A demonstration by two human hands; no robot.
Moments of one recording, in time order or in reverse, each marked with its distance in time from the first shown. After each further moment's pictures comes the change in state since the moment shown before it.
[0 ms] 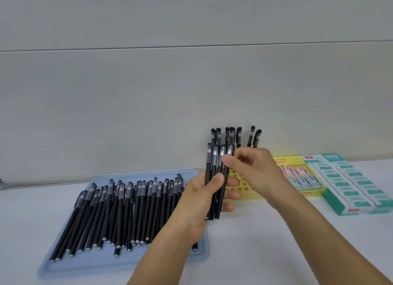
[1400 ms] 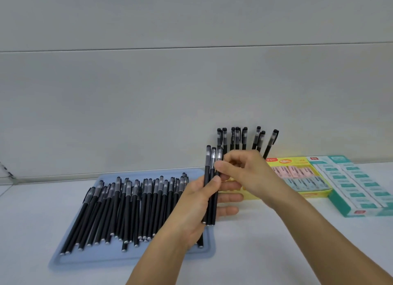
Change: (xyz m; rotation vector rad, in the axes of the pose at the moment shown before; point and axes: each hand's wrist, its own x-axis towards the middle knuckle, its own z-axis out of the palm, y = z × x) left_hand -0.010 0.000 -0.015 -0.051 -0.061 -0.023; right_hand -0.005 -0.015 0.015 -0.051 -0.218 -0.006
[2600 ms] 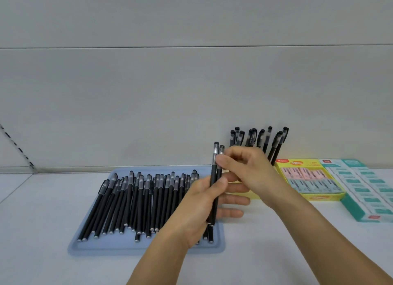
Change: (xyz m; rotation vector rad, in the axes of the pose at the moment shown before) left_hand -0.018 0.007 -0.009 0.061 -0.046 0.036; right_hand 0.001 -0.010 0.018 0.179 -0.009 -0.051
